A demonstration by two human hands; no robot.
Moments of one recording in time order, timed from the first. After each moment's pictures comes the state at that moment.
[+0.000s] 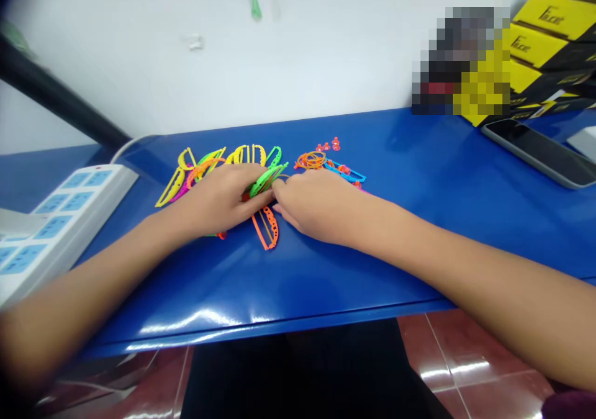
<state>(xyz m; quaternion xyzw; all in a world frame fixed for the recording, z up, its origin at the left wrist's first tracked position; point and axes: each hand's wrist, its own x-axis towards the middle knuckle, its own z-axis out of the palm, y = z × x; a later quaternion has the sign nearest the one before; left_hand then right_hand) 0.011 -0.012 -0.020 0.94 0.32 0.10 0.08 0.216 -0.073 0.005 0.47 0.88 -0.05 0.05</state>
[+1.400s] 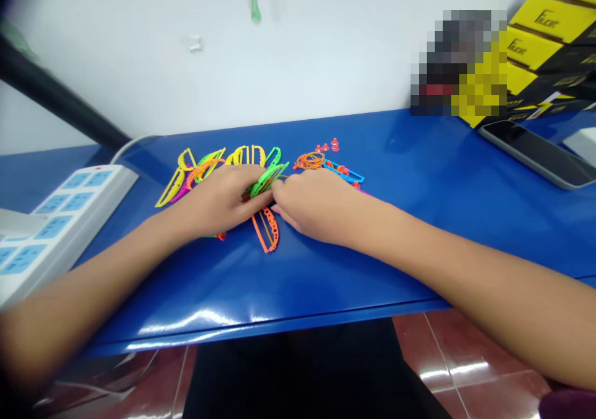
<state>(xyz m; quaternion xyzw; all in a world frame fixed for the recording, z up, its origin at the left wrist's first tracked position) 0.011 -0.013 -0.019 0.94 0.30 0.11 0.09 0.216 -0.074 0.004 0.46 0.89 0.00 0.04</state>
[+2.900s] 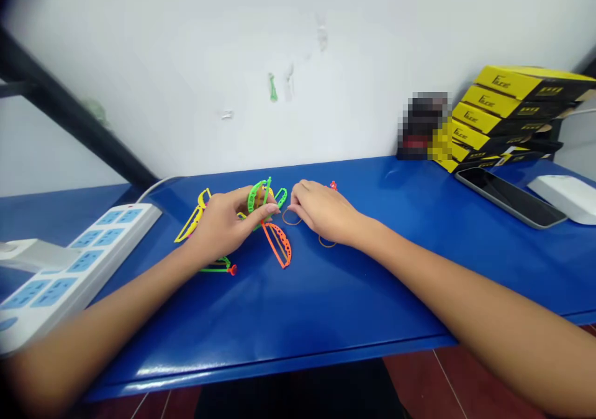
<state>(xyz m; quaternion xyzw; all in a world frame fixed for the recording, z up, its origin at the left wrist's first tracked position) 0.006 -0.011 -0.019 0.85 0.37 0.33 0.18 0.246 -0.022 -0.031 0.47 0.84 -0.09 -0.23</state>
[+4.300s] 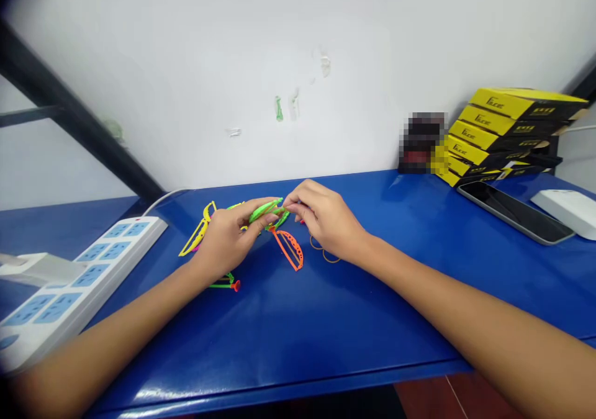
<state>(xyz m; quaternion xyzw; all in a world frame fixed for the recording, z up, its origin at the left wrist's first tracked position) 0.006 -0.011 -0.024 0.84 0.36 0.37 0.17 0.239 -0.031 -0.020 0.36 0.80 -0.12 -0.46</state>
